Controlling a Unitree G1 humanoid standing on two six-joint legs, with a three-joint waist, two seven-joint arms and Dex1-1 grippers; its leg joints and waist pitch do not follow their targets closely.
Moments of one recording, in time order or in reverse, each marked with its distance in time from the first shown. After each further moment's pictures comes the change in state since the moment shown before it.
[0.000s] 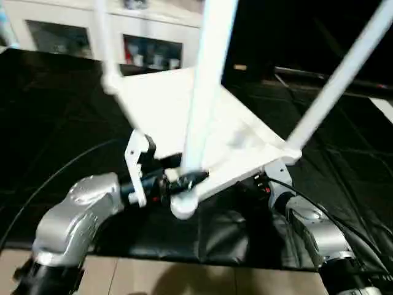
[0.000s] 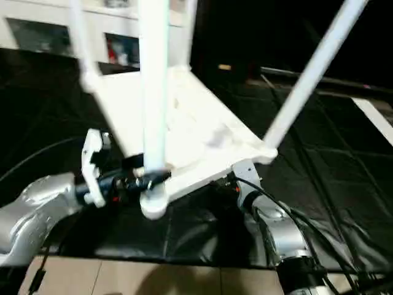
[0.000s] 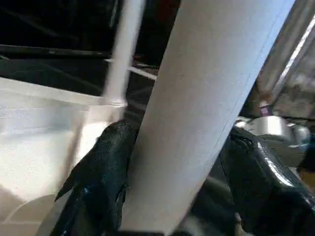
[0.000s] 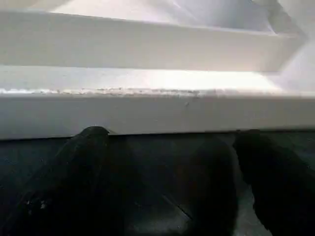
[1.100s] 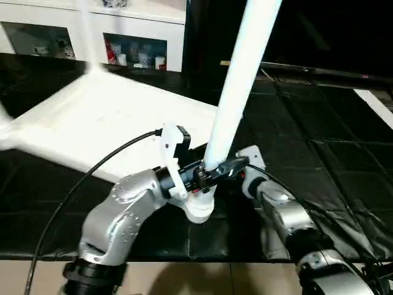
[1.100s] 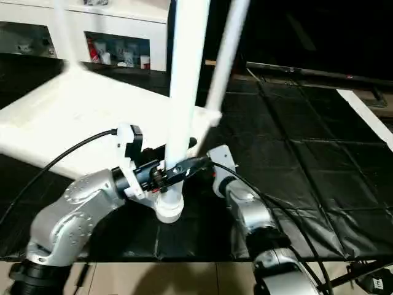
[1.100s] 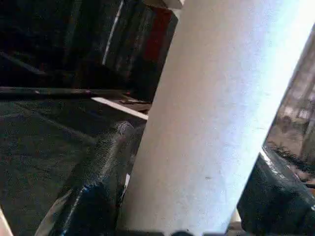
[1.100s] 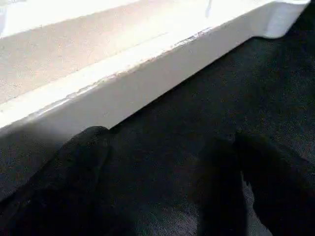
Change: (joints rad) left arm -0.105 -0.238 -0.080 0.056 0.100 -0.105 0.165; right arm -0.271 0.180 -0.010 0.420 -0.046 -0.197 -0.041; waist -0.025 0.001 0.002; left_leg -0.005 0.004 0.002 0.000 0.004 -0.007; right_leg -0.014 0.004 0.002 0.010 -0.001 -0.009
